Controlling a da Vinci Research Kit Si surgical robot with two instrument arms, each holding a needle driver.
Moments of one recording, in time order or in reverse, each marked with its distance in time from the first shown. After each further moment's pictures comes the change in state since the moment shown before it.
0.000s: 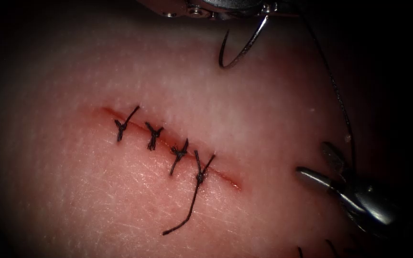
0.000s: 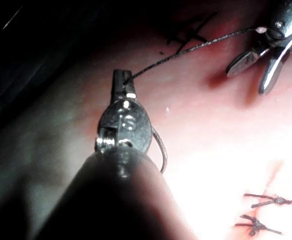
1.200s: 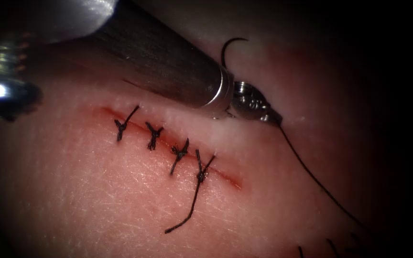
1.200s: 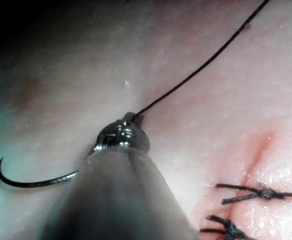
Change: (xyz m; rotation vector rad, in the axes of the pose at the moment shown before) right arm 0.007 0.011 -0.010 -0.258 -0.004 -0.050; left arm -0.022 0.014 0.010 -0.339 -0.431 -0.105
